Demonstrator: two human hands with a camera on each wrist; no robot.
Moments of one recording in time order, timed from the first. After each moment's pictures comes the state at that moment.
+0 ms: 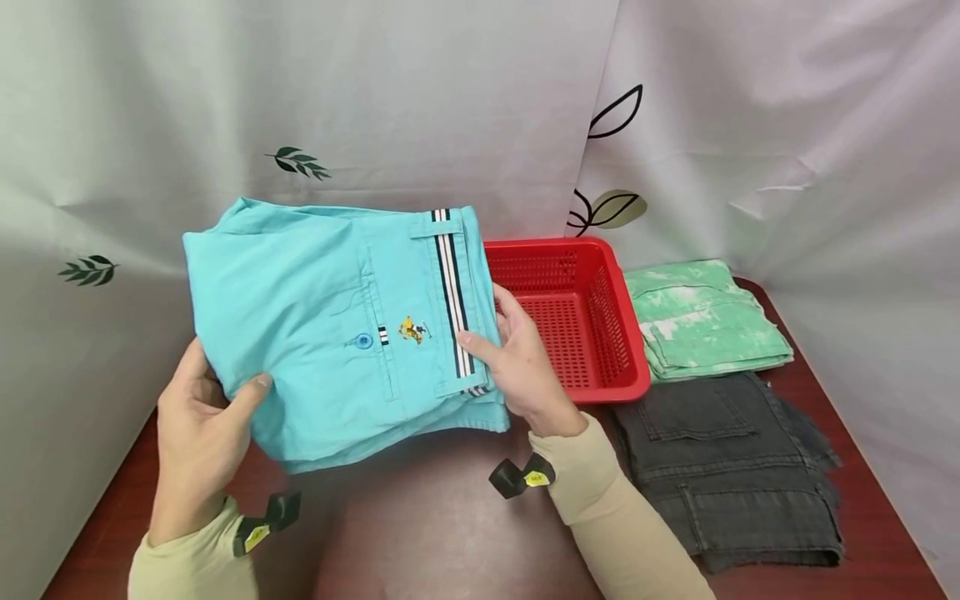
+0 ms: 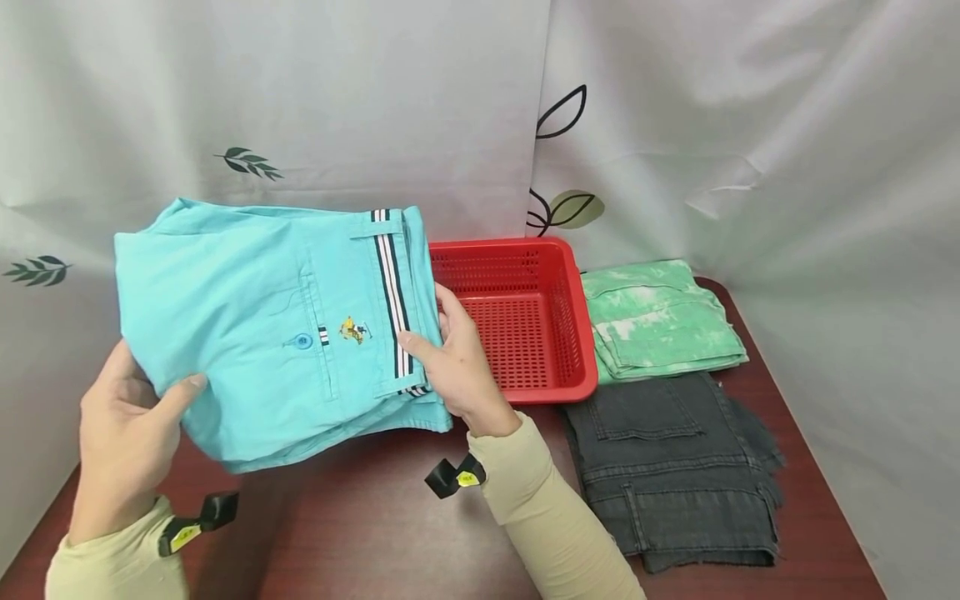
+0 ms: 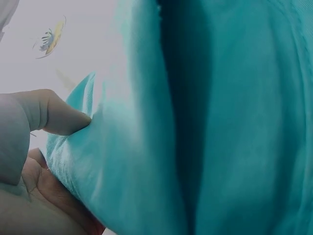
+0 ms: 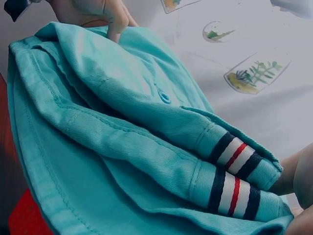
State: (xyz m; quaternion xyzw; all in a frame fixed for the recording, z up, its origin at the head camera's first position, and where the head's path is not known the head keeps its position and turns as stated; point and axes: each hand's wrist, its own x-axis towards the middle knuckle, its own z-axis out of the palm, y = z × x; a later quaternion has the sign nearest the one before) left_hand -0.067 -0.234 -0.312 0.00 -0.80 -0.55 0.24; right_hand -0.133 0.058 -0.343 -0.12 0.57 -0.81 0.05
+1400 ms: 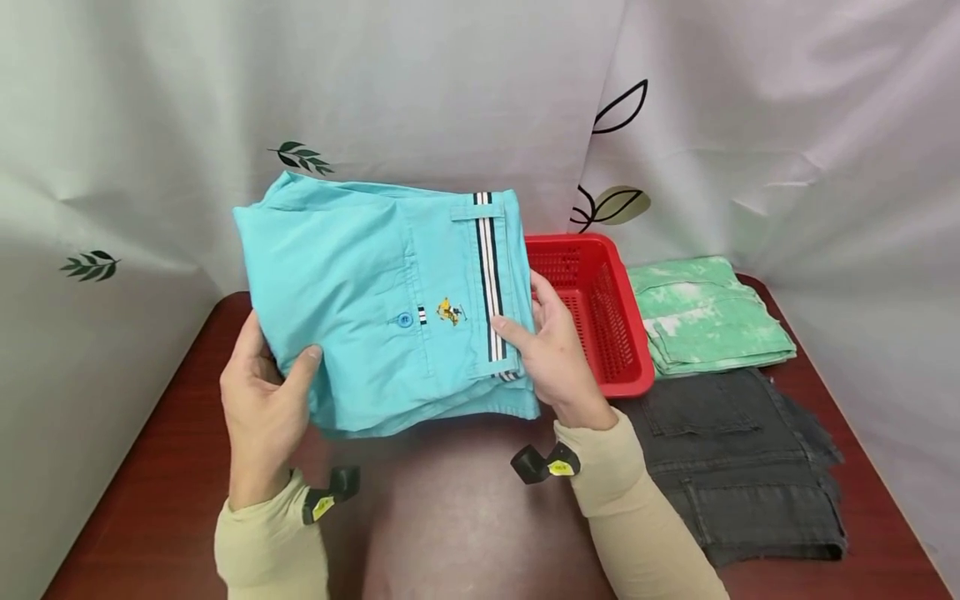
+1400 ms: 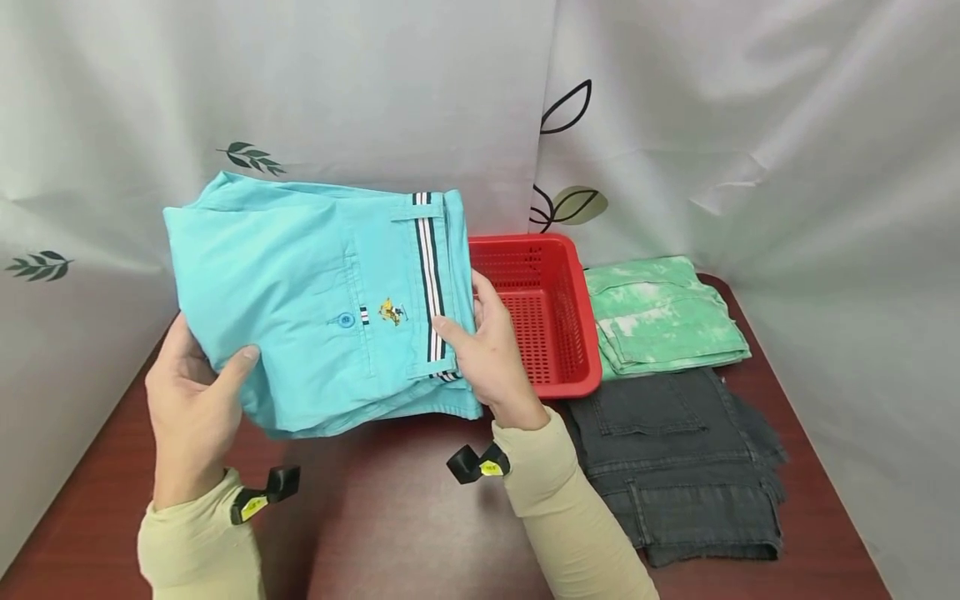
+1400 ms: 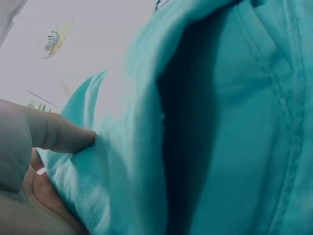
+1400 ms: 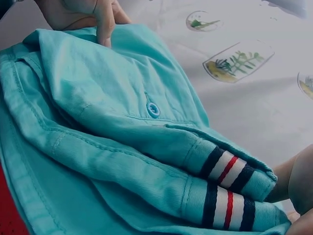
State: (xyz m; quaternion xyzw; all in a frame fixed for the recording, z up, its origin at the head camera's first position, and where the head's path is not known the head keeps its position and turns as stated) left_hand -0.089 -0.195 -0.321 -0.06 -0.74 -0.61 0.29; right_hand -0.132 0.082 -0.335 -0.10 0.59 -0.80 0.01
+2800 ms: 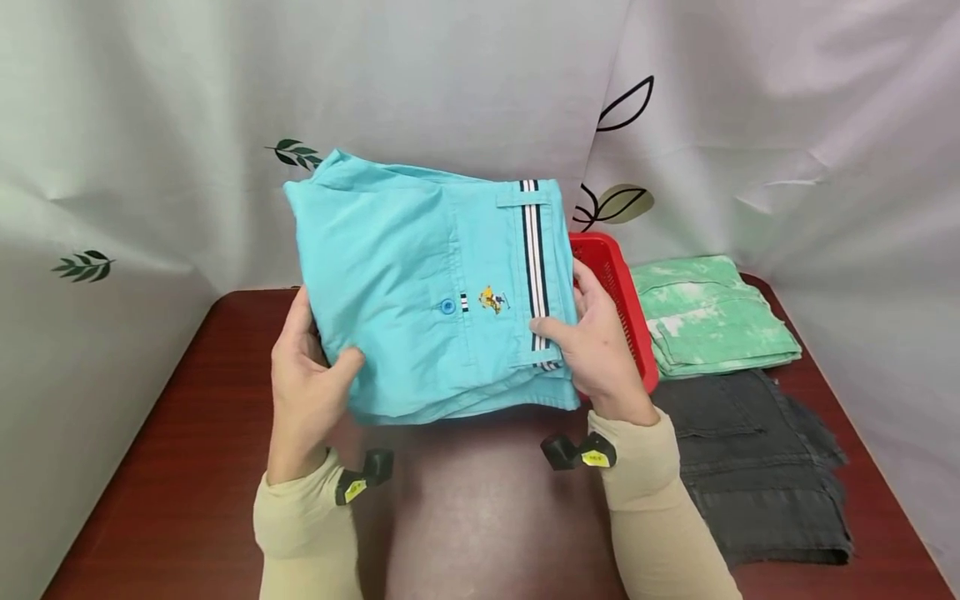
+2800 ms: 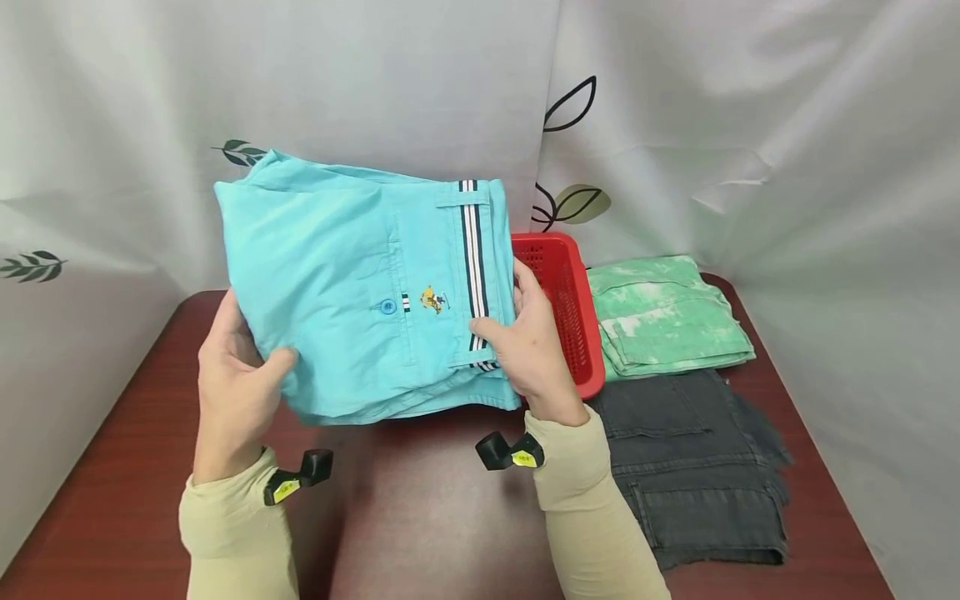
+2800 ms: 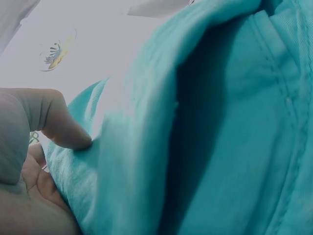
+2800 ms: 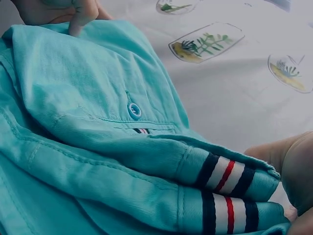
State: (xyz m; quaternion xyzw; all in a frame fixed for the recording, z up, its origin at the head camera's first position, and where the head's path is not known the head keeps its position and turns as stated) left_hand -0.113 -0.166 -0.321 -0.16 -0.70 -0.66 0.23; right_hand -0.139 0.118 -0.325 -0.04 0.66 -0.75 0.01
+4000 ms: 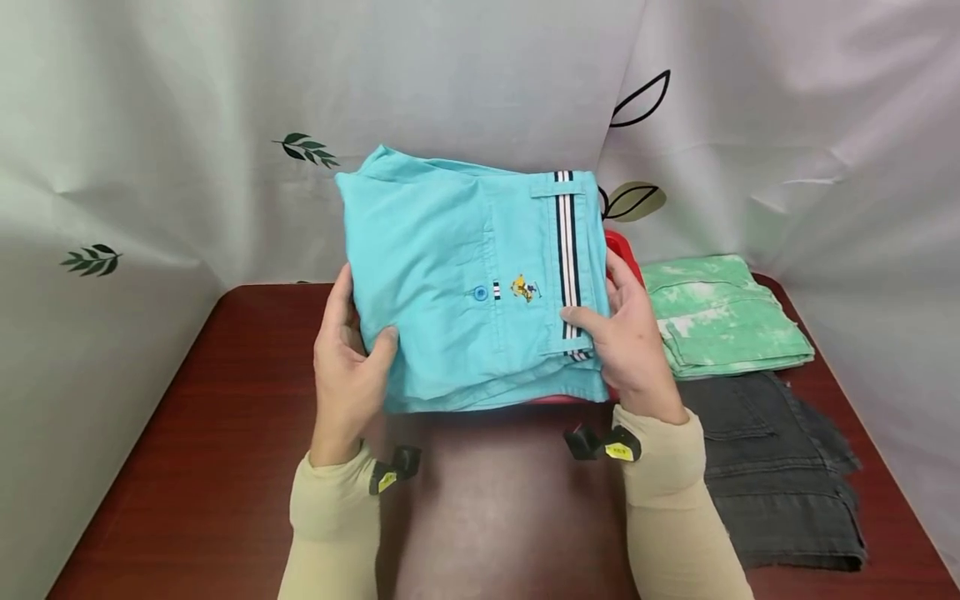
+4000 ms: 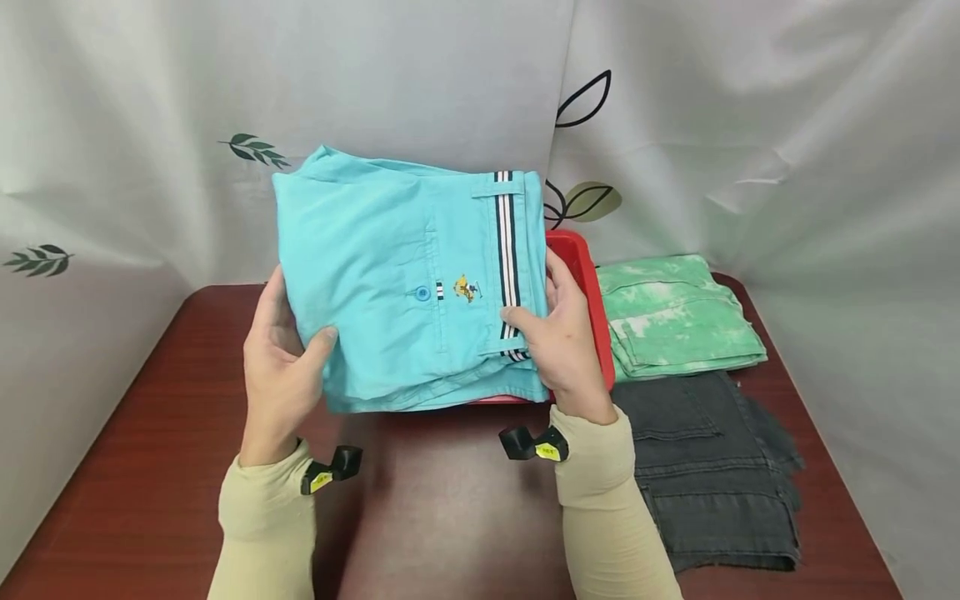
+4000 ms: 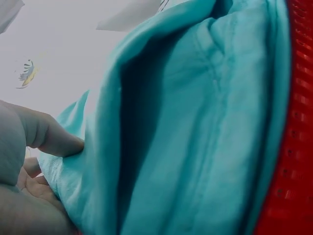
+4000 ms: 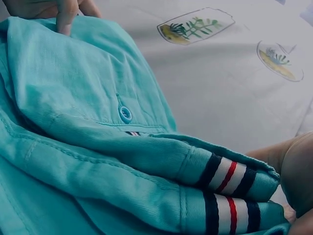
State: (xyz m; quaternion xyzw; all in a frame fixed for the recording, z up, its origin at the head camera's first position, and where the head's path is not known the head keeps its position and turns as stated) left_hand -0.123 -0.145 -0.332 -0.14 -0.71 -0.65 0.22; right_hand -0.147 0.136 -0.324 -0.02 0.64 -0.77 -0.02
